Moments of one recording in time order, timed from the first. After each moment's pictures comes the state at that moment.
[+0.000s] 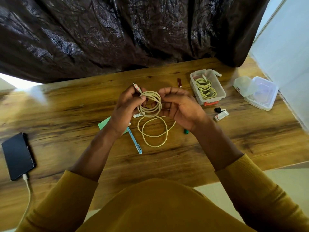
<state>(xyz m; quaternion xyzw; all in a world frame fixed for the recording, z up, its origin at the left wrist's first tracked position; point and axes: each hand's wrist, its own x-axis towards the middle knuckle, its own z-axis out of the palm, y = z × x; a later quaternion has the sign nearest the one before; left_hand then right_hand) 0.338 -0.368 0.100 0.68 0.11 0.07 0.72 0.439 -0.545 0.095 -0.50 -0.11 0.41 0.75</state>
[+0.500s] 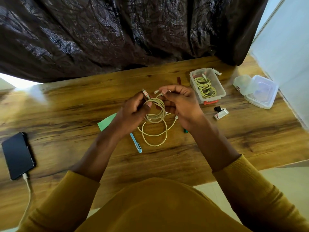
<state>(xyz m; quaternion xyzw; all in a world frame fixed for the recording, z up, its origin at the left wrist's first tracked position) 0.333 -0.373 0.094 0.84 0.10 0.01 0.53 0.433 -0.541 0.093 -0.63 -0.06 0.27 0.73</state>
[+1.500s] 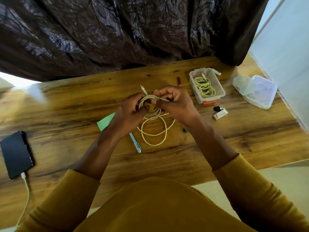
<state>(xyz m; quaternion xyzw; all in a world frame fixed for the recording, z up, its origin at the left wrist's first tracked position) 0.335 -0.373 0.089 0.87 0.13 0.04 0.48 0.432 -0.535 0.088 -0.72 -0.18 0.24 0.63</state>
